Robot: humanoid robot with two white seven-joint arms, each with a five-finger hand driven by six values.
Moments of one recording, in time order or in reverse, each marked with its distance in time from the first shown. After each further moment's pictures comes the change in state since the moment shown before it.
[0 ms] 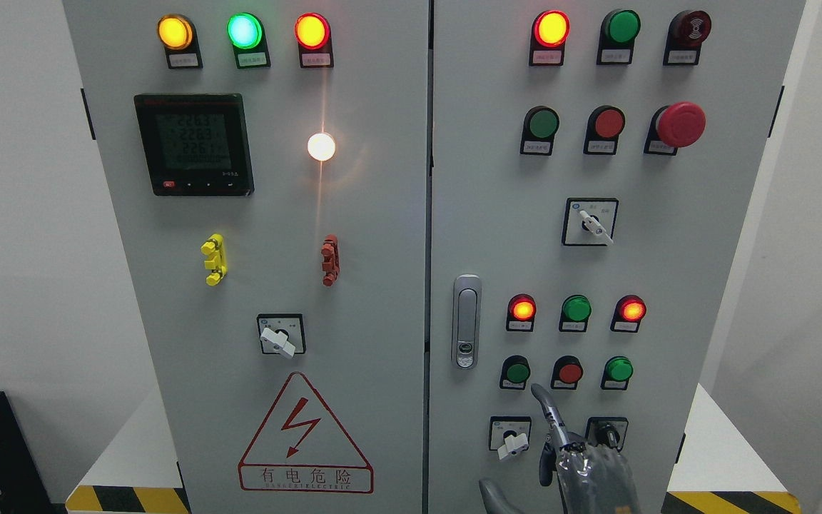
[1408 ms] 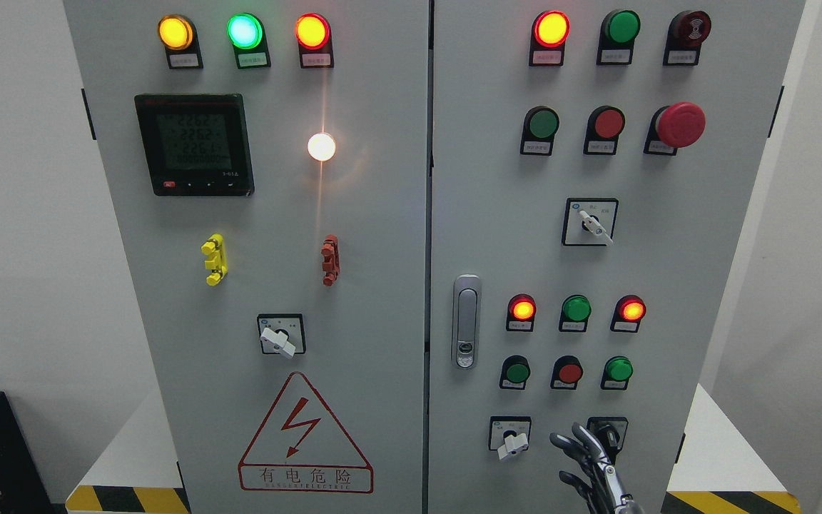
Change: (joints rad) left arm -0.001 0.000 0.000 0.000 0.000 0.000 0.000; right arm 0.193 -0.003 0.002 -0.243 -0.931 0.098 0.278
